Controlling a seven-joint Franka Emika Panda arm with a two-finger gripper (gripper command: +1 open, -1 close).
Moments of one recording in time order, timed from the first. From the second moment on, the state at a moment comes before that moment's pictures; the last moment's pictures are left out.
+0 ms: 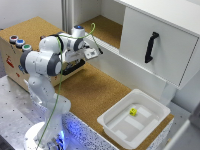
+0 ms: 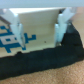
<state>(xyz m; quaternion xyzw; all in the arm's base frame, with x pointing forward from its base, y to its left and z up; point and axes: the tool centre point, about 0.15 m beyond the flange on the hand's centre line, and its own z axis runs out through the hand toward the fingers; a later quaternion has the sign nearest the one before) 0.380 0.177 0.338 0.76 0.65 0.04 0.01</state>
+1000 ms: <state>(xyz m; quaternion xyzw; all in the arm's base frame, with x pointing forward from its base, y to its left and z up) 0.351 0.200 0.430 0.73 0.68 0.13 0.03</state>
